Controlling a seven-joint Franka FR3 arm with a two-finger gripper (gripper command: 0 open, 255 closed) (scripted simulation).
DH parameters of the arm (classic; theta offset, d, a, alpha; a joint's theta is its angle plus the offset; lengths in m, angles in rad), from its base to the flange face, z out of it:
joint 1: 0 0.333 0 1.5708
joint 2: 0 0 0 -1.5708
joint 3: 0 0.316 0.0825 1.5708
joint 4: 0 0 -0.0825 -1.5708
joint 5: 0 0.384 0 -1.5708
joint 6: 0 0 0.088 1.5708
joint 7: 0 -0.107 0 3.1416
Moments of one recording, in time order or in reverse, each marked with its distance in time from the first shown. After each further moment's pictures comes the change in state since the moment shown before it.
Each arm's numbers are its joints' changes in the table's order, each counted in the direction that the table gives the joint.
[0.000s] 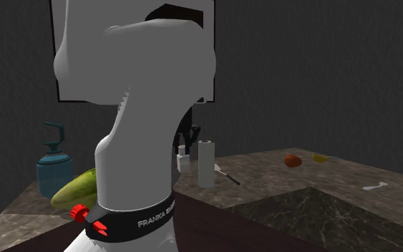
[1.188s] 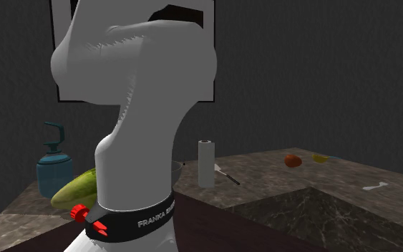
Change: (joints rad) arm 0.054 -0.218 0.103 0.439 -0.121 0.239 -0.254
